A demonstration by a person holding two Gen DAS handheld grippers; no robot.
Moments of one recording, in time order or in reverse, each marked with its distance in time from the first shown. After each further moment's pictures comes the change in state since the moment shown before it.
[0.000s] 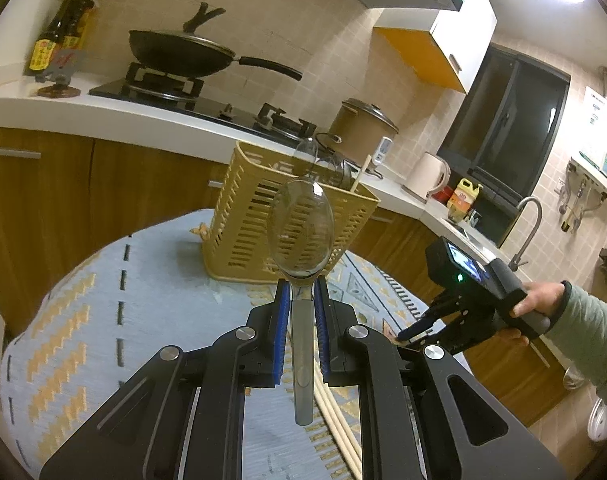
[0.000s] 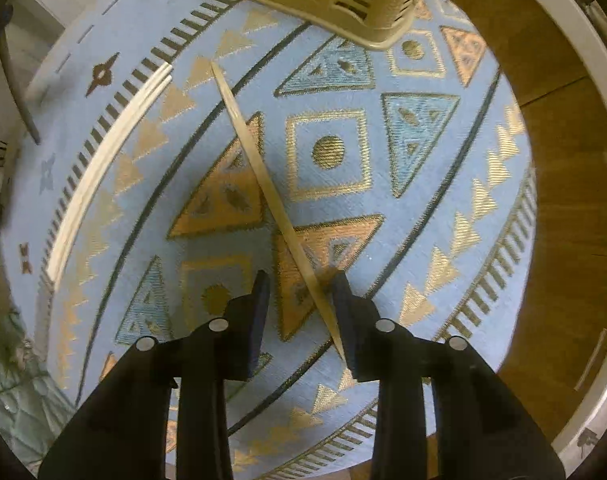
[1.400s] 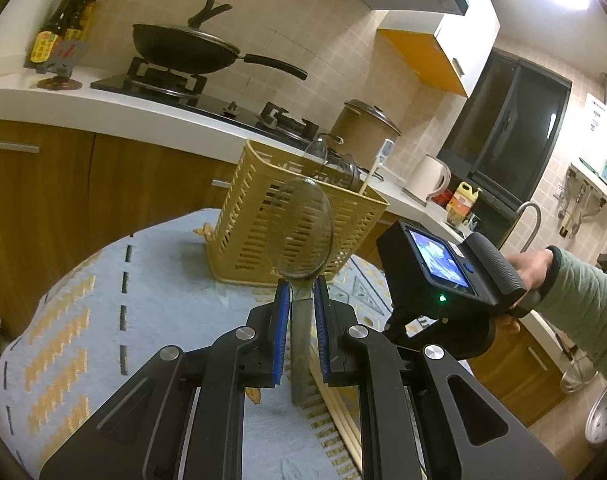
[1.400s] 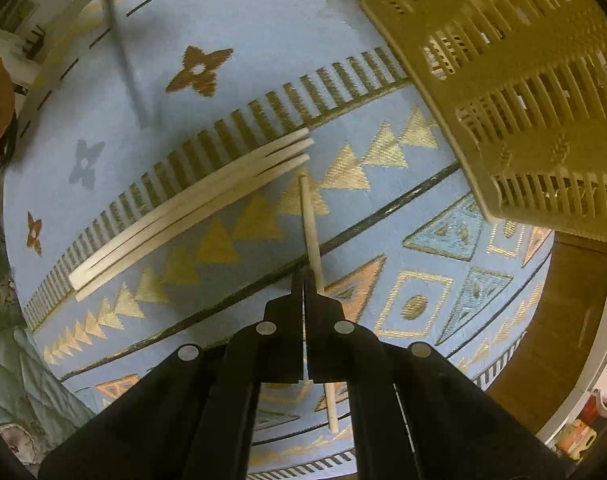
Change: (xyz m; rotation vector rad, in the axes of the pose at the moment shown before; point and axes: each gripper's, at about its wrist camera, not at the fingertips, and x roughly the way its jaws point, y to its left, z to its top) left arm 0.005 0.016 0.002 -0.018 -0.003 -0.020; right arm -0.002 0.094 0.055 -0.380 0.060 -0.080
